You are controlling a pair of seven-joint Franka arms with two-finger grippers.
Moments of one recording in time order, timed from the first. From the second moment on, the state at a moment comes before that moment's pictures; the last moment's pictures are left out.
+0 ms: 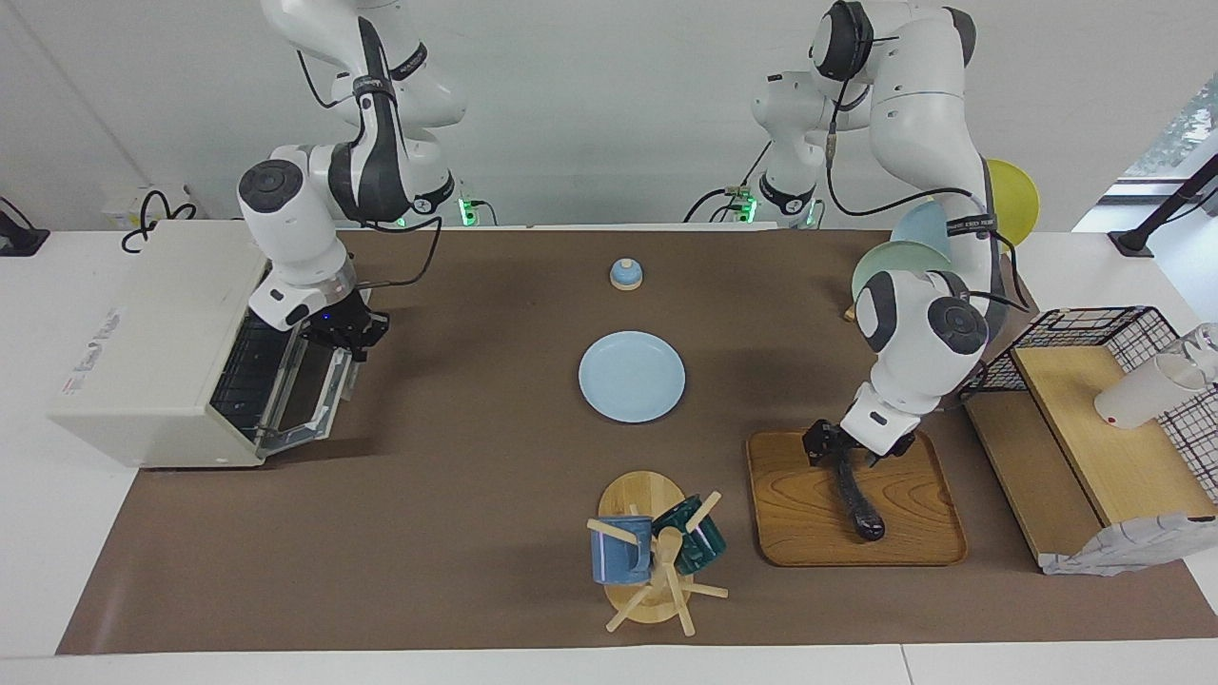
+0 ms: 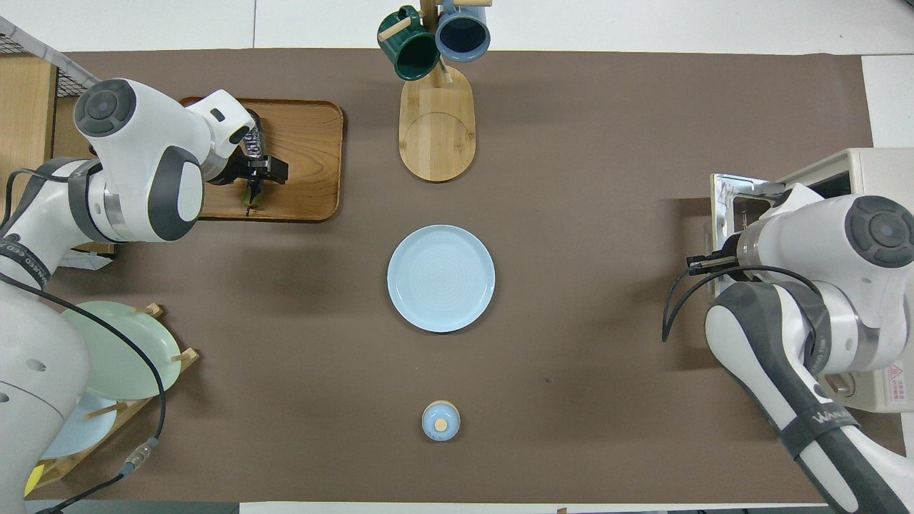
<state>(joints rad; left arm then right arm) -0.12 0.50 -0.05 -1.70 -0.06 2.27 -0.01 0.00 0.05 0.02 -2.28 -0.03 2.34 -0.08</state>
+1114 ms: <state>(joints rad) -0.12 0.45 -0.05 -1.70 -0.09 2.23 0.04 -0.02 0.10 0.21 -2.07 0.00 2.12 0.13</state>
